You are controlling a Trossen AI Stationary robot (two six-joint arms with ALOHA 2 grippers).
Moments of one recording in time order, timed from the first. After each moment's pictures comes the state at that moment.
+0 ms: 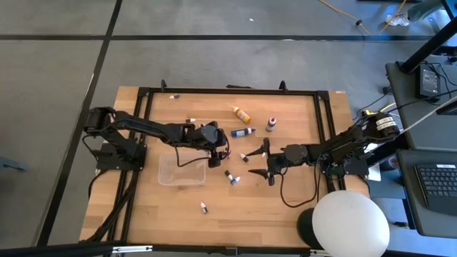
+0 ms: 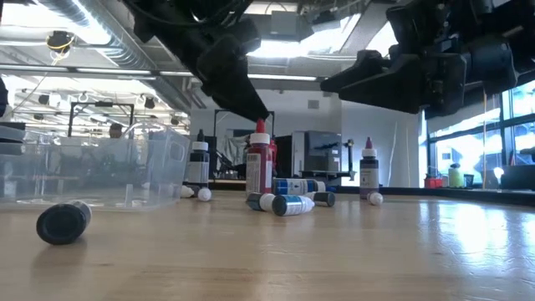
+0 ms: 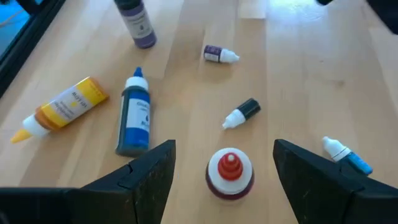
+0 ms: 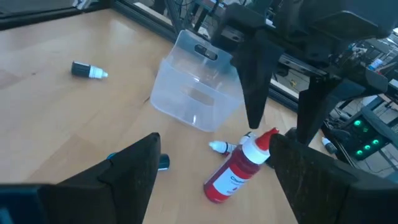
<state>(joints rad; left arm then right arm) 0.02 1.56 0.94 -0.08 -0.13 -0.02 0.21 1.45 0.39 0.85 0.15 -0.44</state>
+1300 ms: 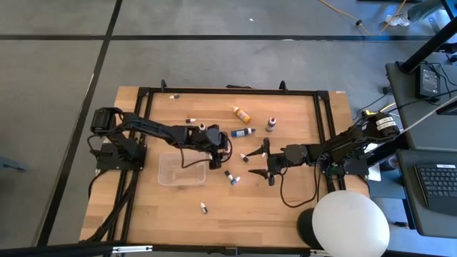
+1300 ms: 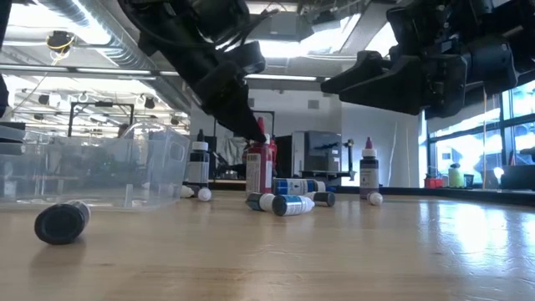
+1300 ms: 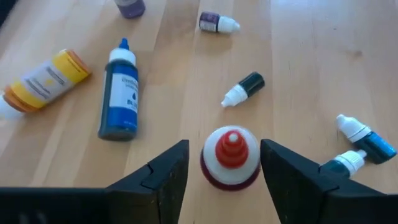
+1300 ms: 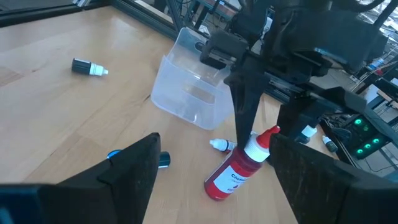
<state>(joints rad) 0.03 1.64 0.94 -0.08 -0.12 -0.03 0.21 1.46 0.40 0.84 0.15 -0.45</state>
